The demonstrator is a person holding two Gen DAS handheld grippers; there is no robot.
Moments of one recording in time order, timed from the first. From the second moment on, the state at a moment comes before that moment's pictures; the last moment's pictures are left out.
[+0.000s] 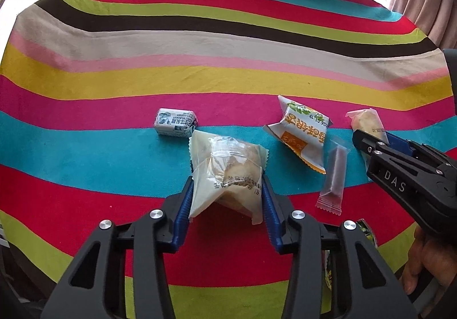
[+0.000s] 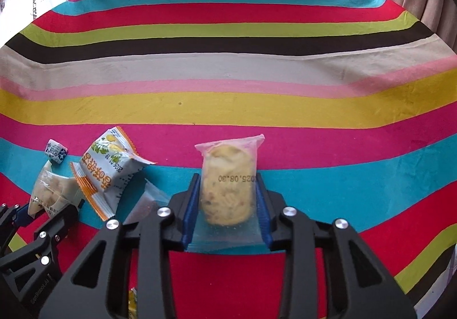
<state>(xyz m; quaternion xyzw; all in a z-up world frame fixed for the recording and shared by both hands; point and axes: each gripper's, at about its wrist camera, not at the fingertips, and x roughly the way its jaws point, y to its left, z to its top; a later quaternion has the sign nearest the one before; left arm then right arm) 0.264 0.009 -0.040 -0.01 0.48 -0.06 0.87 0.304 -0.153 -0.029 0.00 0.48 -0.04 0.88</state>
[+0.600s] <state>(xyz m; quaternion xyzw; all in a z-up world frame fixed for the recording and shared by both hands) 0.228 0.013 -0.024 -0.05 0.47 -0.02 0.88 0.228 -0.189 -0.009 0.02 0.46 -0.05 0.89</state>
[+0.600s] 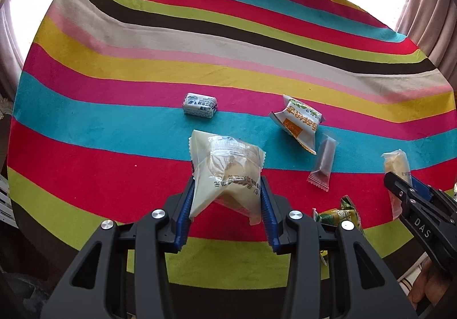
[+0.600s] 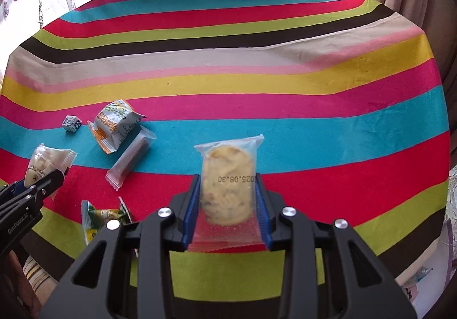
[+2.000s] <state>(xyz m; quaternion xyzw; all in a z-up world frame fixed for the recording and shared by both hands) 0.123 -0.039 0.028 -0.04 0.42 -0.08 0.90 0.060 -0.291 0.032 0.07 0.44 -0.13 0.89</state>
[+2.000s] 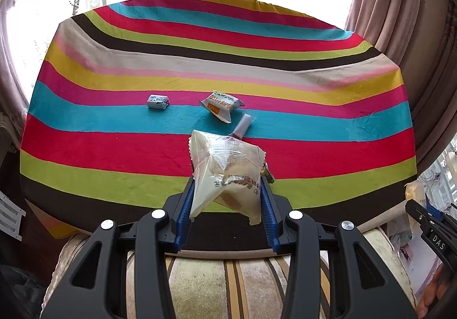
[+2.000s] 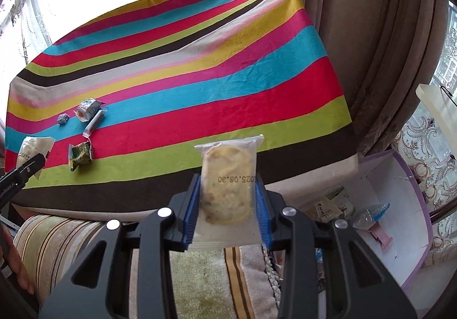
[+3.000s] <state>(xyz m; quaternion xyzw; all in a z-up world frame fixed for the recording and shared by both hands) 0.045 -0.253 0.030 0.01 0.47 -0.34 0.81 -0.035 -0.439 0.006 0.10 0.45 -0.27 0.85</state>
